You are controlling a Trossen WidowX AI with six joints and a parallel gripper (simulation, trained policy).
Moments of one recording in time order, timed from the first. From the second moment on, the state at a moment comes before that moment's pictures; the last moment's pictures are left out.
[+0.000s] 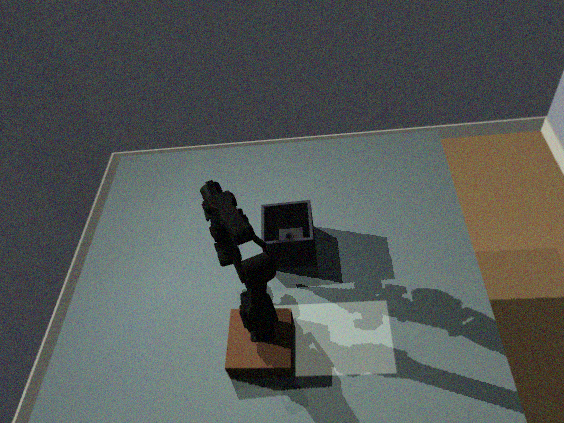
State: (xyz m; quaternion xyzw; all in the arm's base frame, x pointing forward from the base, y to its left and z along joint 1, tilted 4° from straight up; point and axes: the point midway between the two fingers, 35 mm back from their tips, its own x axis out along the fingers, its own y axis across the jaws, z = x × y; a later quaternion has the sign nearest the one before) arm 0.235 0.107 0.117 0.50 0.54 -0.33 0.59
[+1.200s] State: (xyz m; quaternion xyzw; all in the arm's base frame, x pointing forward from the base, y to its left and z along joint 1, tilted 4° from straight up) arm 0.265 -0.007 0.166 0.49 0.47 -0.39 0.62
